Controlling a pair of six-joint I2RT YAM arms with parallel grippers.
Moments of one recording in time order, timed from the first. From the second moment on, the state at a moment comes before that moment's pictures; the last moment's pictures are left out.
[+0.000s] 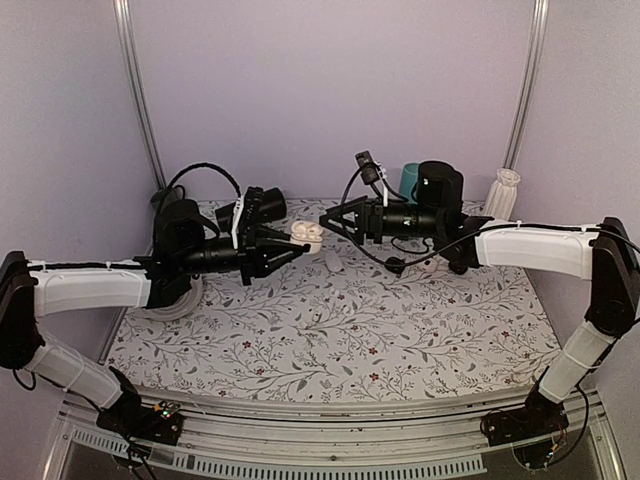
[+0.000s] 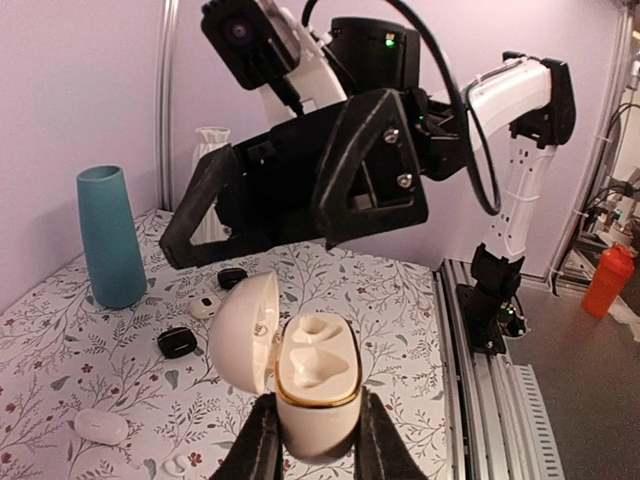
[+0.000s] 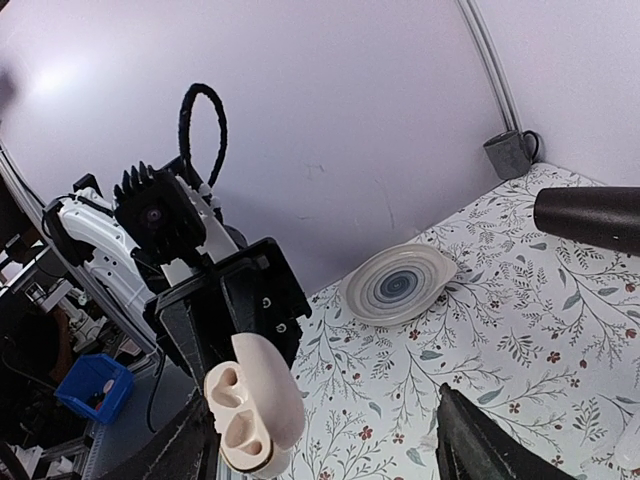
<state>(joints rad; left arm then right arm) -0.67 1.36 0.74 0.62 0.70 -0.12 0.73 1.65 1.18 0.43 -0.71 0.44</state>
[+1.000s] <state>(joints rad) -0.55 1.21 0.68 0.58 0.45 -0.12 0.79 1.75 1.10 0.01 -0.41 0.45</state>
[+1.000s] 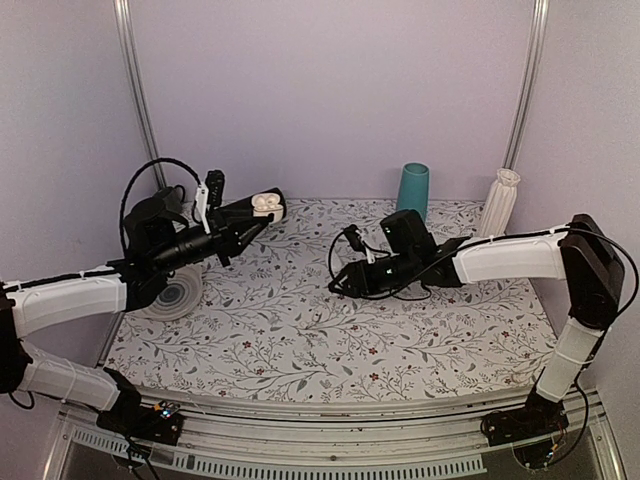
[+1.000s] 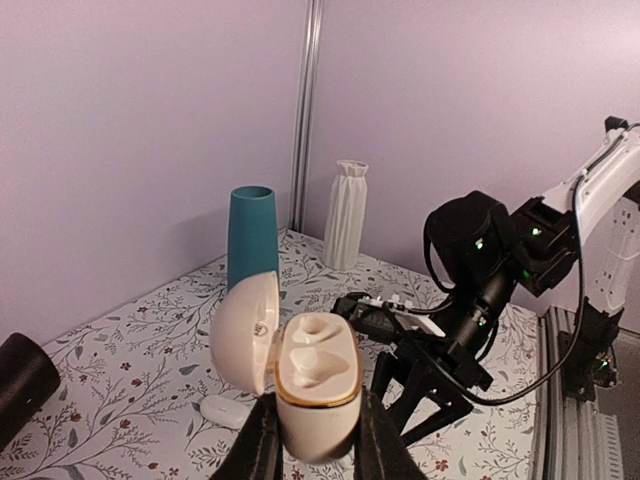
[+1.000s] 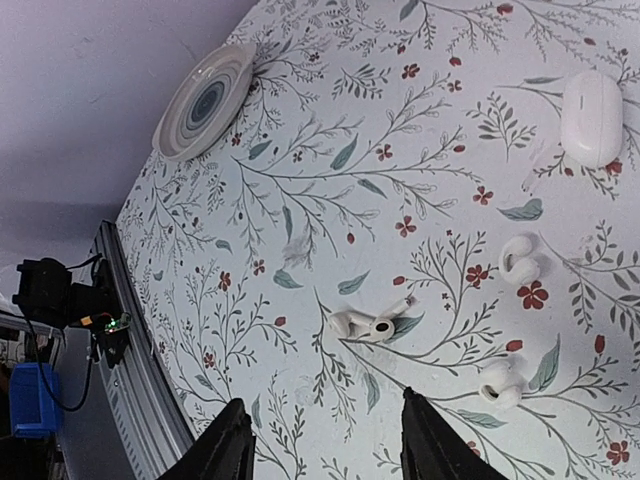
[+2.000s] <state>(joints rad) -0.54 1.15 0.65 0.55 0.43 -0.13 0.85 2.12 1.32 -0.01 -0.62 0.62</state>
